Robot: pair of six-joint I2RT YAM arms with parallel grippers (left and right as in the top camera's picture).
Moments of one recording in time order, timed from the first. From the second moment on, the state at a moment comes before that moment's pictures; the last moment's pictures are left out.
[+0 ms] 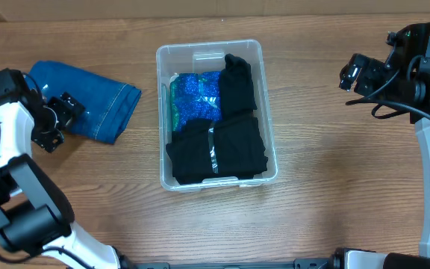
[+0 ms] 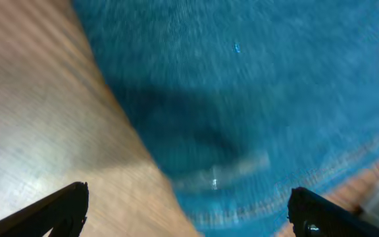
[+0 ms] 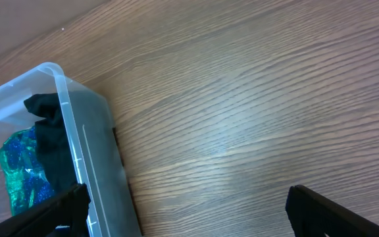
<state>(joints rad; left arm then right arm) 0.49 1.92 1.41 -0.81 0.24 -0.43 -0.11 1.49 1.62 -1.10 -0.12 0.28</state>
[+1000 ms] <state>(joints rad) 0.51 1.98 1.20 -0.28 0.35 -0.44 -0.11 1.49 1.62 -1.11 -0.12 0.28</state>
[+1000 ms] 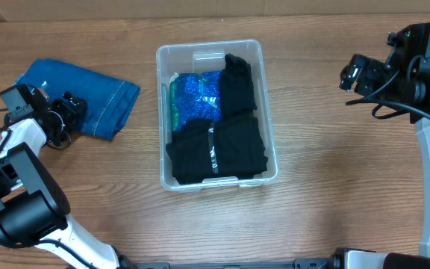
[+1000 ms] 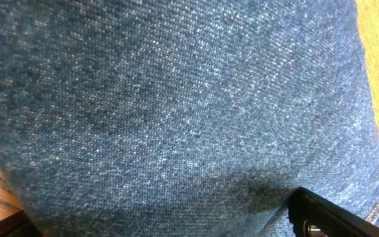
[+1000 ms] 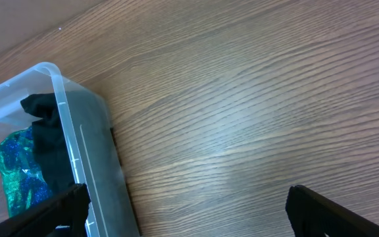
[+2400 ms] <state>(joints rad) 0.31 1.54 1.72 -1.16 0.40 -0.31 -0.11 1.49 1.62 -1.13 -0.12 0.28</state>
